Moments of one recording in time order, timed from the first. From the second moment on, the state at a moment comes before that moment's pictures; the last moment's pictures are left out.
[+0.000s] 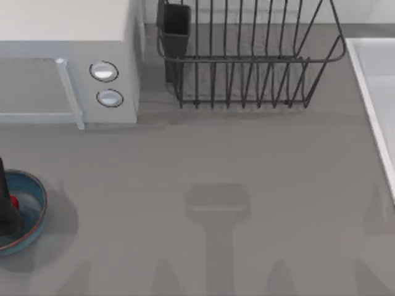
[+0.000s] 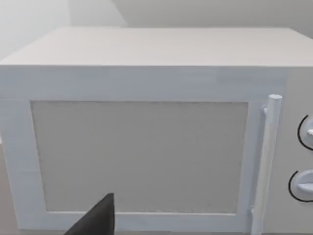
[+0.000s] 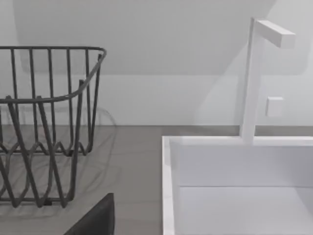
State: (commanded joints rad) left arm 0.00 0.00 0.00 0.00 0.00 0.00; right arm 0.00 0.00 0.00 0.00 0.00 0.00
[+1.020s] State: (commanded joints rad) left arm 0.00 0.01 0.01 -0.01 0.00 0.00; right arm 0.00 0.00 0.00 0.00 0.00 0.00
